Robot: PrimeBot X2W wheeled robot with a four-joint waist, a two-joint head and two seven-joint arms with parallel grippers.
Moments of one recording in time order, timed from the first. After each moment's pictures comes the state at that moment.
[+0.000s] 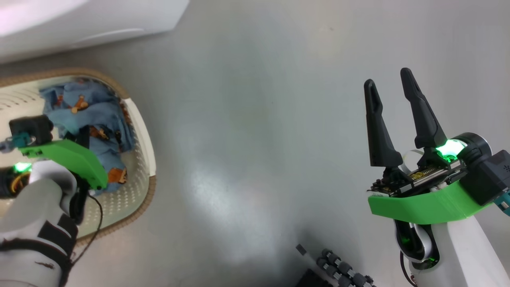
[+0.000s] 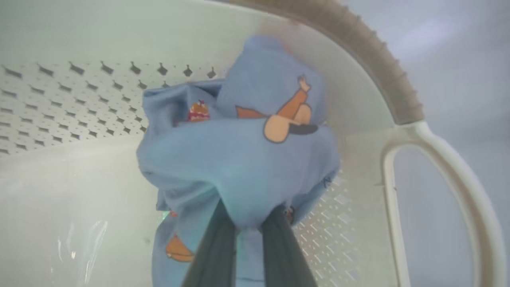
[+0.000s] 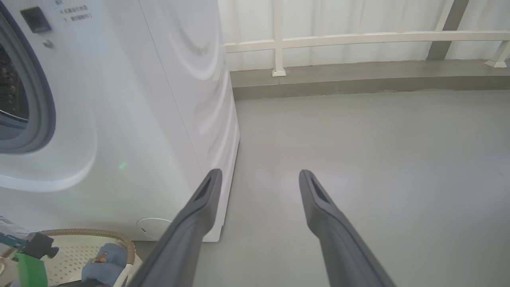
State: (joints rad) left arm -0.97 0.31 -0.67 1.26 -0.86 -0.13 -0.22; right arm -0.30 -0.04 0.16 -0.12 0.31 0.13 -0.25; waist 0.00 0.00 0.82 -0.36
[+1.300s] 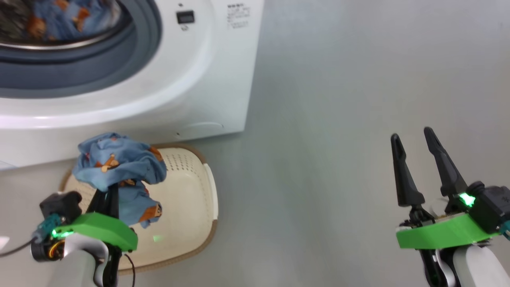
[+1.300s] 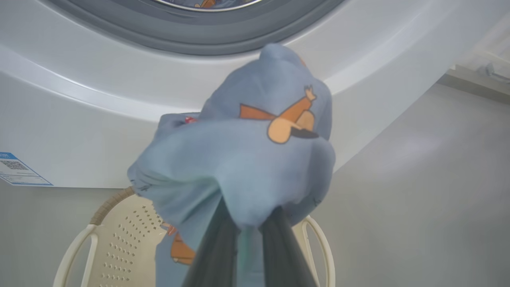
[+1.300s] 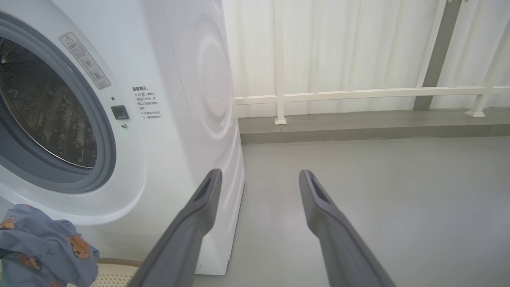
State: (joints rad) left arm -0.48 0.20 -0.17 0.79 -0.49 -0.13 -0.25; right arm -0.13 -0.11 0.07 -0.01 0.28 0.13 -0.25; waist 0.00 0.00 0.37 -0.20
